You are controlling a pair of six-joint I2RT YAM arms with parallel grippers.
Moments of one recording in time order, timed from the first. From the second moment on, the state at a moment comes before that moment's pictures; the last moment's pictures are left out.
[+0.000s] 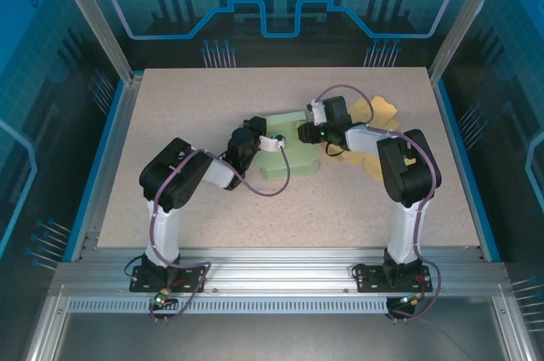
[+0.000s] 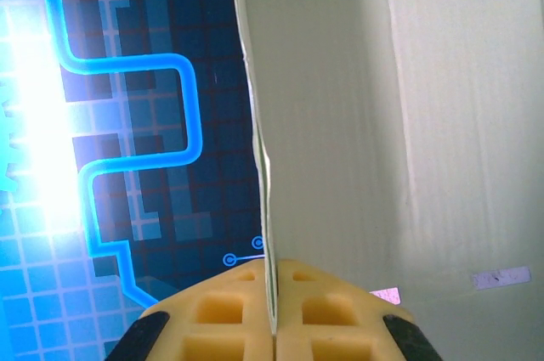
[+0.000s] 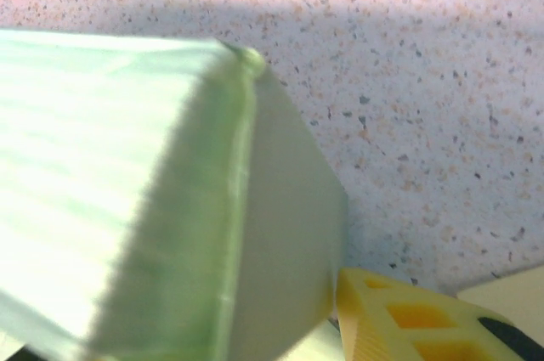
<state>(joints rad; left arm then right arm) -0.50 2.04 0.87 1.03 -0.26 1.56 0.33 1.99 1.21 0.00 -0.26 0.13</state>
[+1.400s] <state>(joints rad) -0.56 1.31 0.87 0.45 -0.39 0.33 0.46 1.76 1.02 0.05 0.11 0.22</state>
